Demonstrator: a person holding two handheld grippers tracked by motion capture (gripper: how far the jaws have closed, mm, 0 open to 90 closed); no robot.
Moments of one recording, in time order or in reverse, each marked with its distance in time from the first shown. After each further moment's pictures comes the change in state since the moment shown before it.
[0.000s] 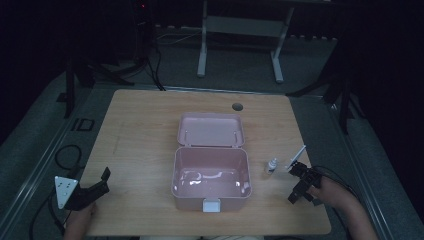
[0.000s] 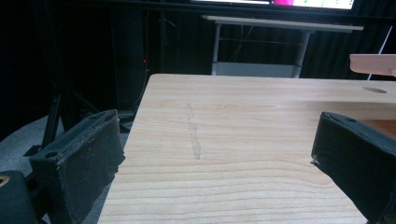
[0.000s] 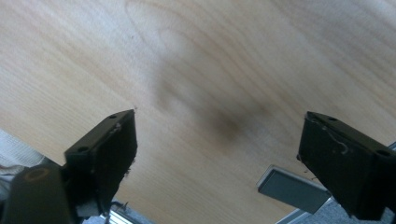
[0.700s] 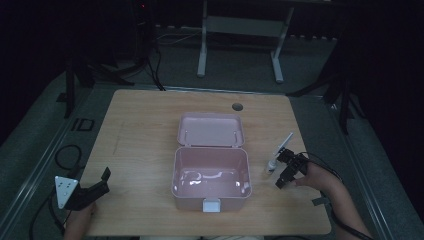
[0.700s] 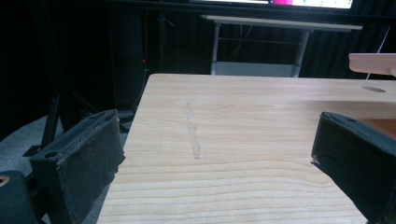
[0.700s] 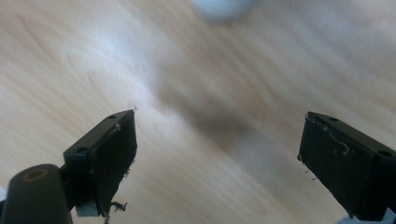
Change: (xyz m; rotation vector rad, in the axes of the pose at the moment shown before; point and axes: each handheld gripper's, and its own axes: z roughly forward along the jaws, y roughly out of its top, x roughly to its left) left arm 0.000 0.000 0.000 0.000 -0.004 0.003; right arm 0.000 0.051 -0.008 -0.058 -0.026 -0.040
